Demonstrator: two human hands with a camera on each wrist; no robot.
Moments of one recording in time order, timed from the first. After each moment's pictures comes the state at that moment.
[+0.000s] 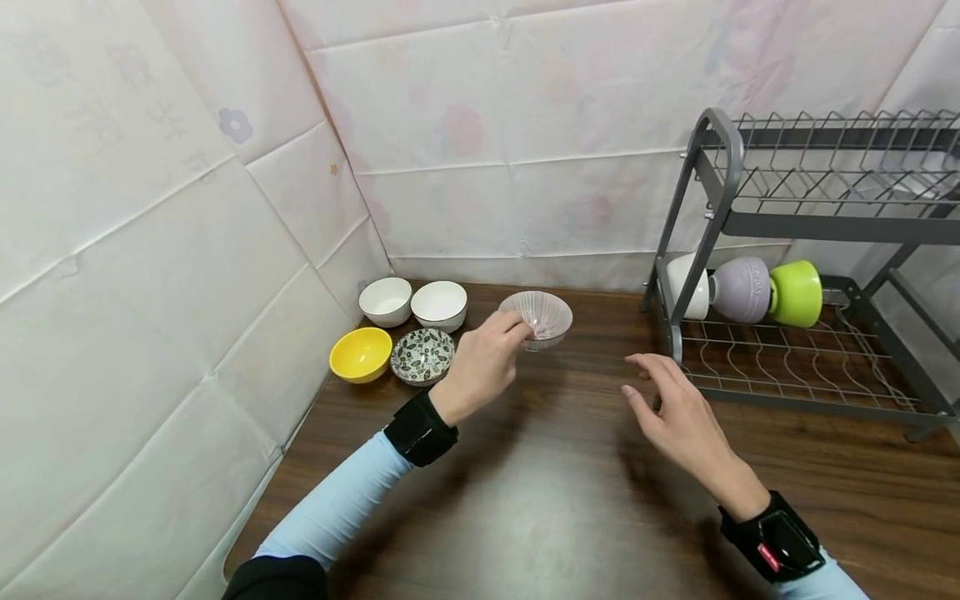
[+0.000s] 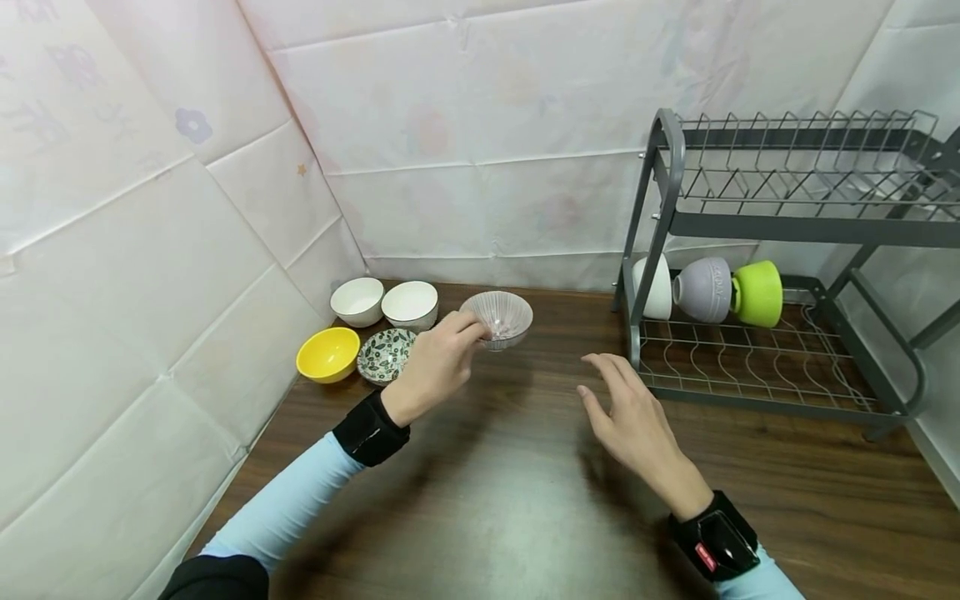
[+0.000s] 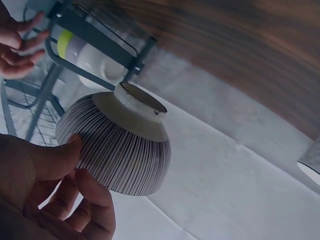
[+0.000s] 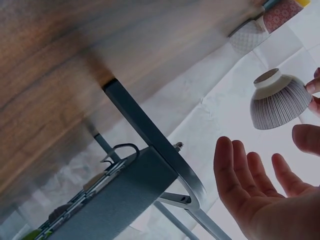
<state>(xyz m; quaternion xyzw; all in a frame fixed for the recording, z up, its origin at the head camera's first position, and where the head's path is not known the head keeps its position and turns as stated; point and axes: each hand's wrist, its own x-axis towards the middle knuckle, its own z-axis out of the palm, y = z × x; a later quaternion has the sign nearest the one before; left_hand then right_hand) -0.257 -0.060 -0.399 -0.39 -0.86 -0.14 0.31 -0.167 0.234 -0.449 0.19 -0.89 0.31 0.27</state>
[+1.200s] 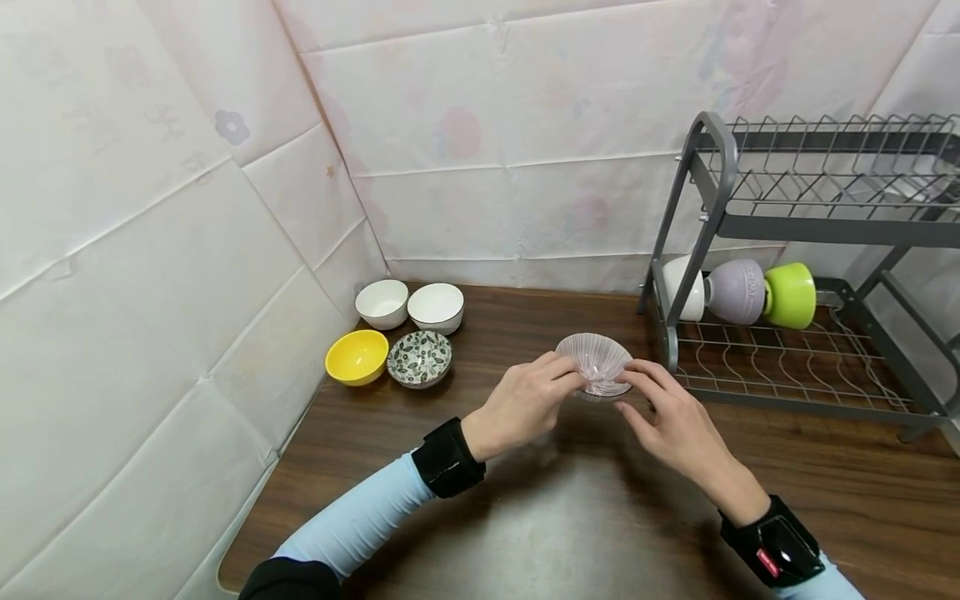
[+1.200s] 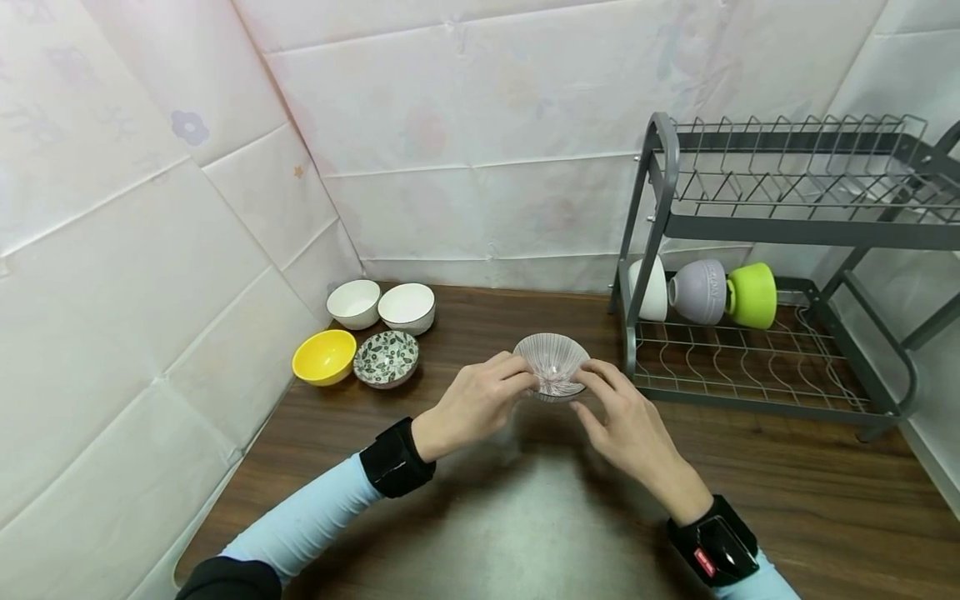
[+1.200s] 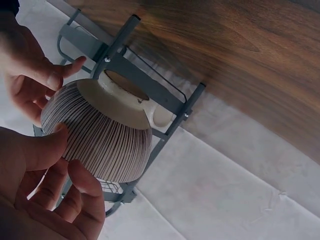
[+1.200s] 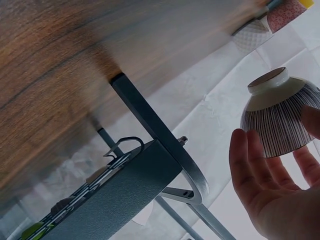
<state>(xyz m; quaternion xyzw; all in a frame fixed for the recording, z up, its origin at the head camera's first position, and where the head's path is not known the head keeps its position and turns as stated) -0.219 -0.015 -0.415 -0.52 -0.80 -0.14 0.28 -0.167 0.239 -0.451 0.26 -0.88 0.28 0.29</state>
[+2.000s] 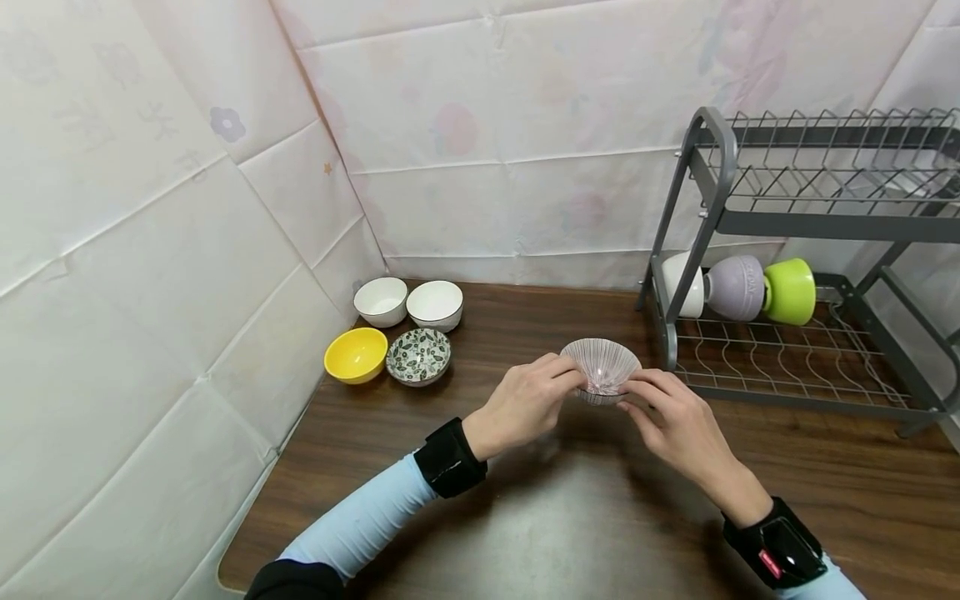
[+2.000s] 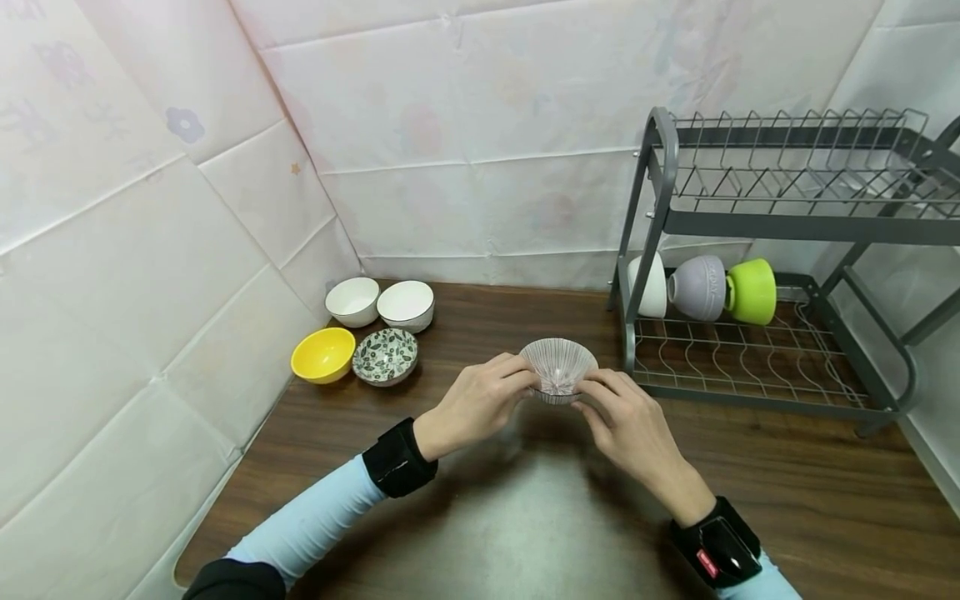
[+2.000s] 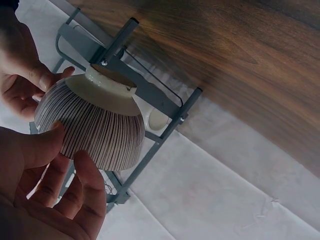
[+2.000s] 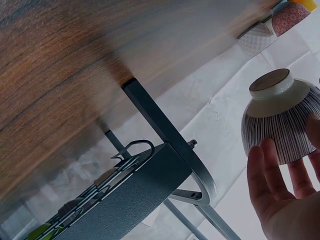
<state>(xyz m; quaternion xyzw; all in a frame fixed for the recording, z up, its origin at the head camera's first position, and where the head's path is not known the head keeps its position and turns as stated) -0.219 -0.013 -0.423 -0.51 -0.80 -0.17 0.26 -0.166 0.245 -0.456 0.30 -0.85 0.27 0.33</state>
